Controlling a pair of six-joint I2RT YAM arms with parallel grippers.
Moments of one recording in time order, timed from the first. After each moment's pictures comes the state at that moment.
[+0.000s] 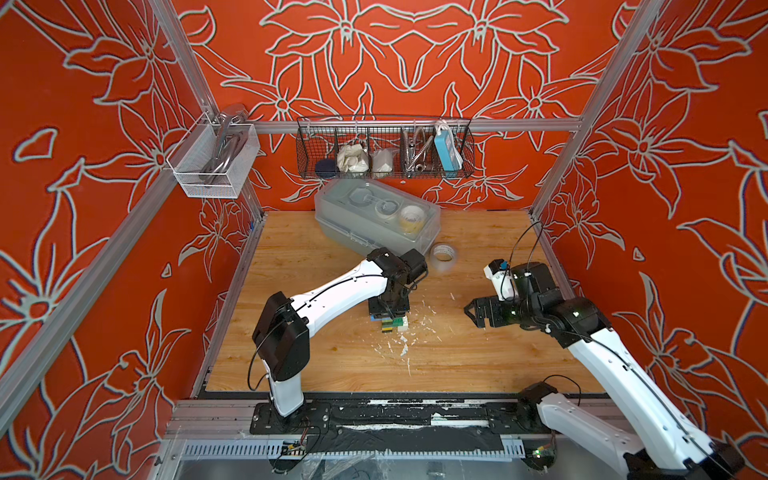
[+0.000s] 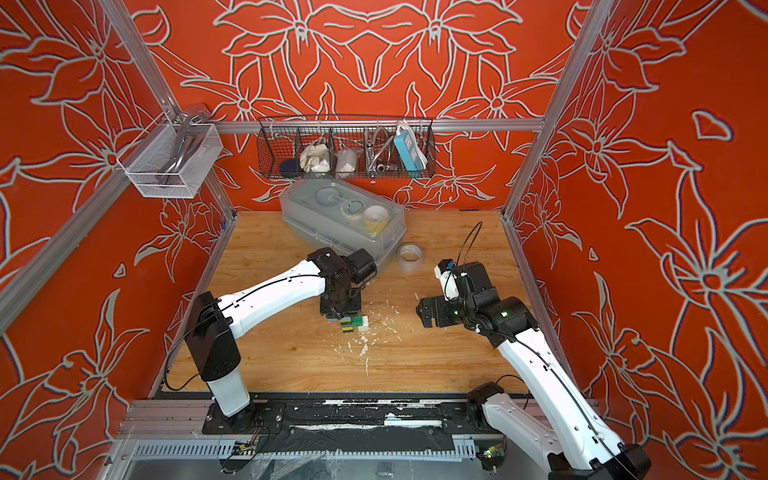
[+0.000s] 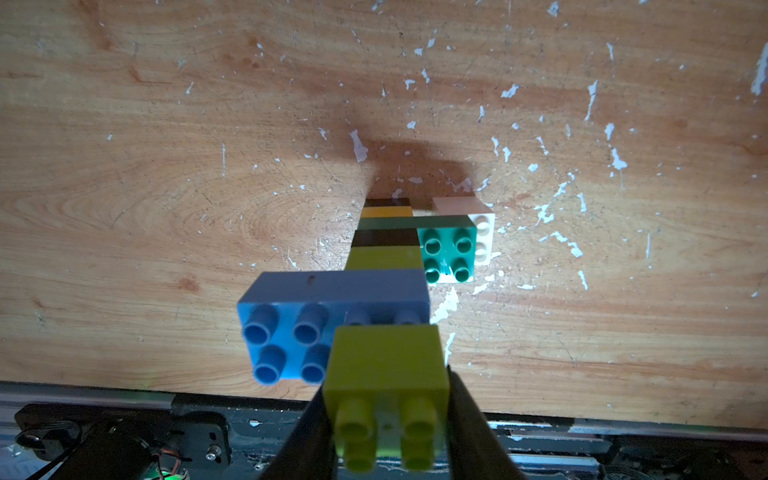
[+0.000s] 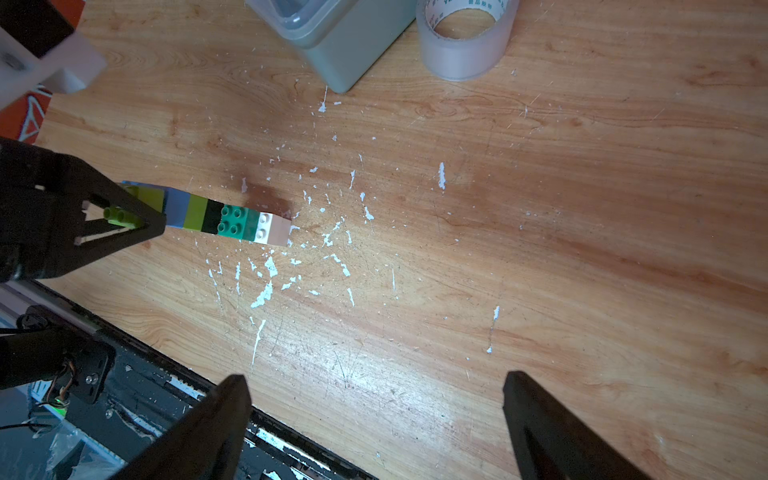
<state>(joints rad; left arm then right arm) -0.79 1.79 1.60 -1.30 -0.05 -0.94 0.42 0.90 0.99 -1.00 -0.17 0.21</state>
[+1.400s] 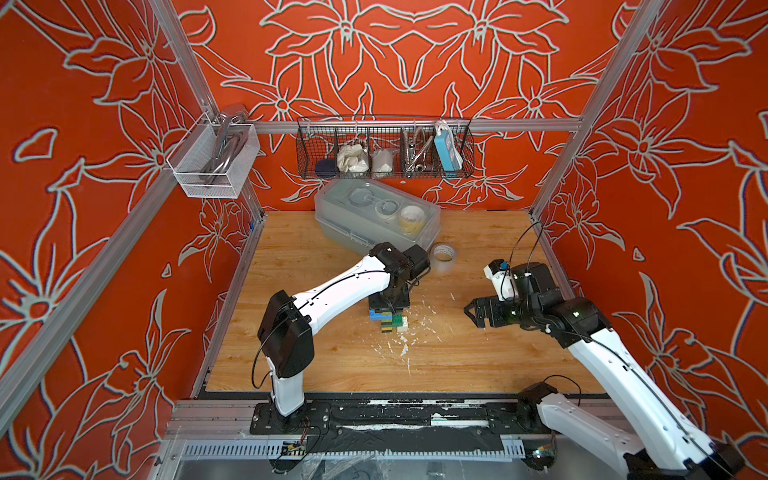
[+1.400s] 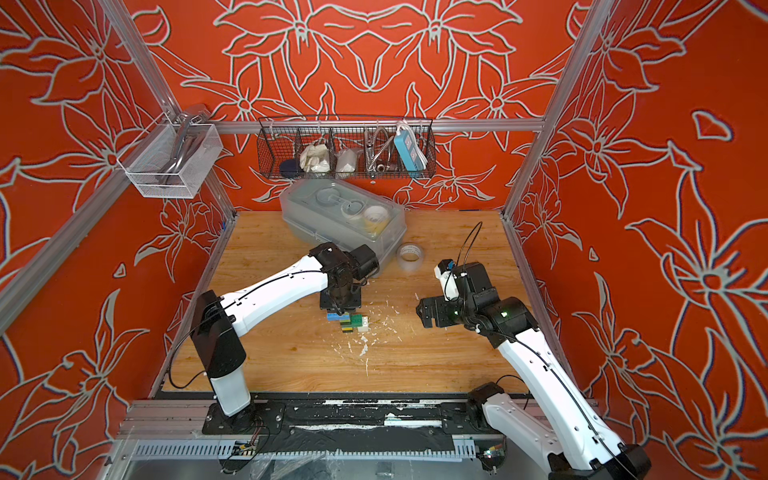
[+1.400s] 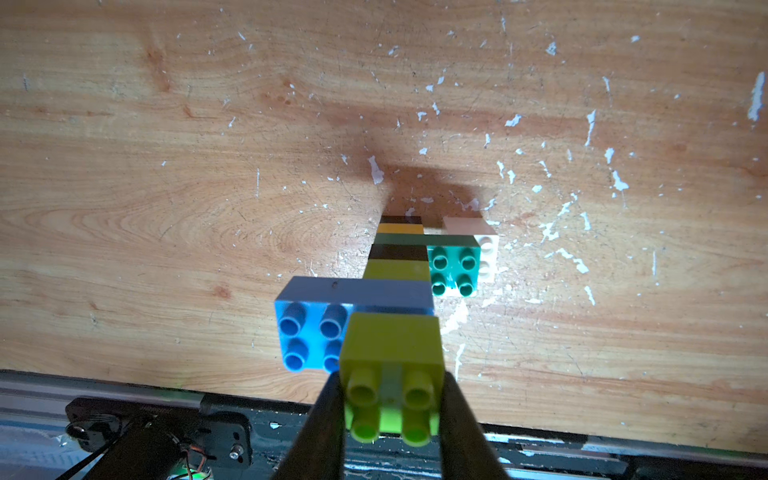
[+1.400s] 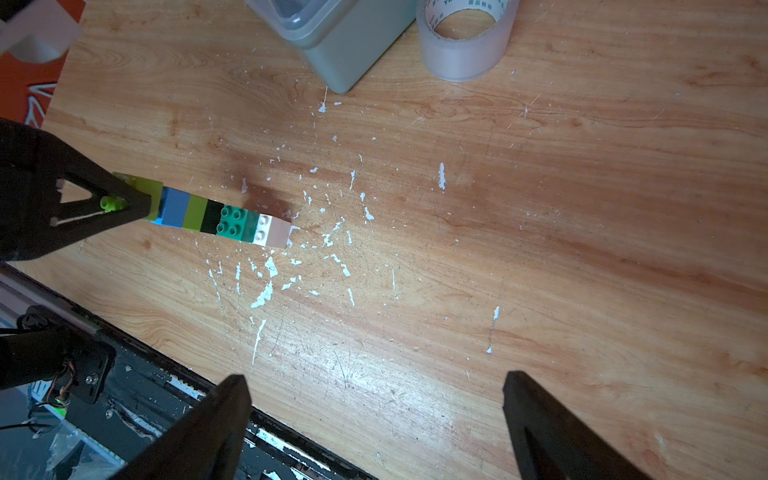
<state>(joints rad) -0.79 1.82 1.69 -1.38 -0.12 -0.92 0.42 0.90 0.99 -1.00 -0.17 0.21</state>
